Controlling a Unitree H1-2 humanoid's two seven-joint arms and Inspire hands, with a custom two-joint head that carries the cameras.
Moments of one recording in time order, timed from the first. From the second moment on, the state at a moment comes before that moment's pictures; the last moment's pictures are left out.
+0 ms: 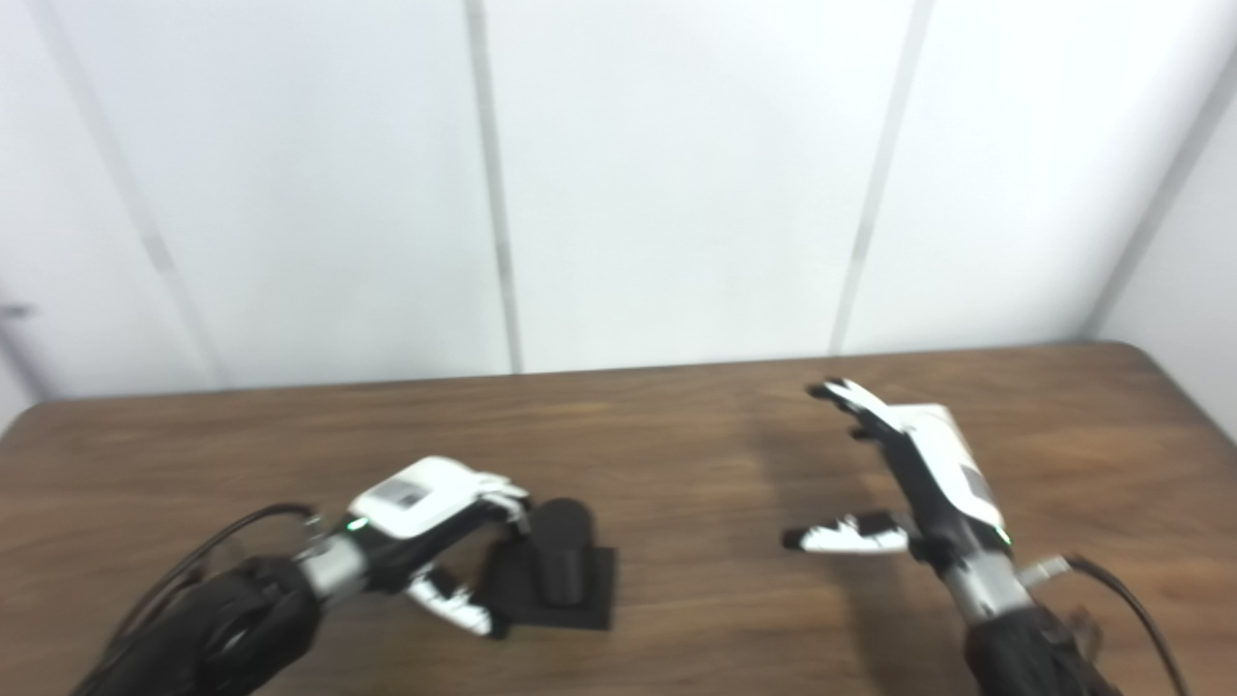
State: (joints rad) left arm -0.50 0.57 -0.56 0.23 0.65 -0.35 -0.24; right arm -0.11 -0.30 0.03 -0.20 -0.59 0.03 -0.02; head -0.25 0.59
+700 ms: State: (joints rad) left arm -0.47 0.58 -0.53 0.23 0.62 -0.42 -0.24; right arm -0.24 -0.52 0.00 -0.21 -0.69 0.21 0.20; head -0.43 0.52
